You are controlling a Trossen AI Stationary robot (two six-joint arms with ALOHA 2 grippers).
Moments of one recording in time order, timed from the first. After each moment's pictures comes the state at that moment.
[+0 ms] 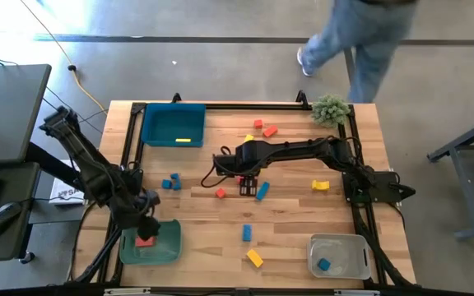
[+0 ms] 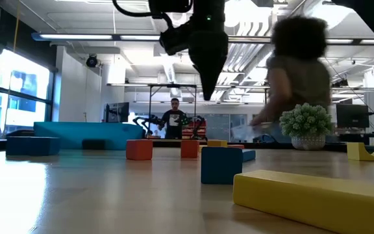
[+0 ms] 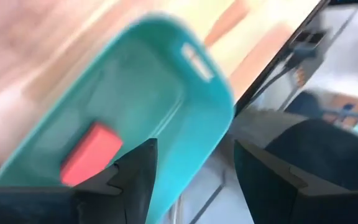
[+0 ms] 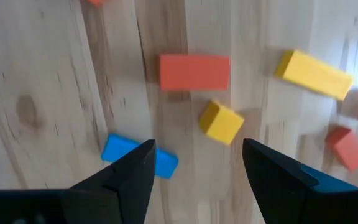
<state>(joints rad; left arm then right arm) -0.70 0.95 0.78 -0.79 -0.06 -1.67 0.03 2.20 2.06 -1.39 0.18 0.10</state>
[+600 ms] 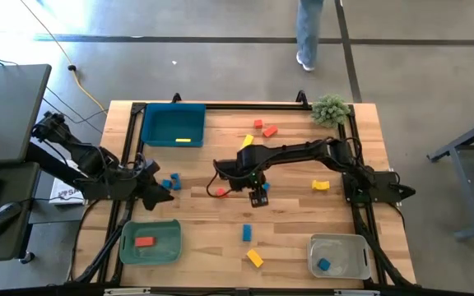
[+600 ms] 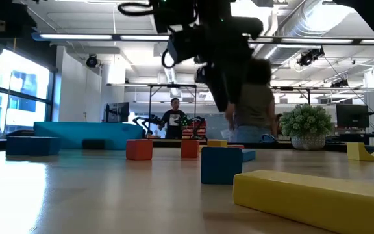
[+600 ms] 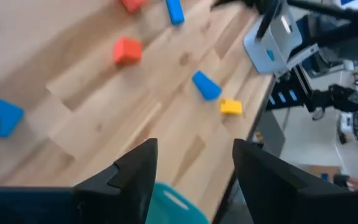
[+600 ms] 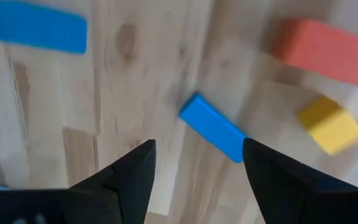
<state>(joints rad) -0.47 0.74 0.78 -0.79 -0.35 -1.31 0.05 2.20 1.96 -1.40 -0.14 -0.17</state>
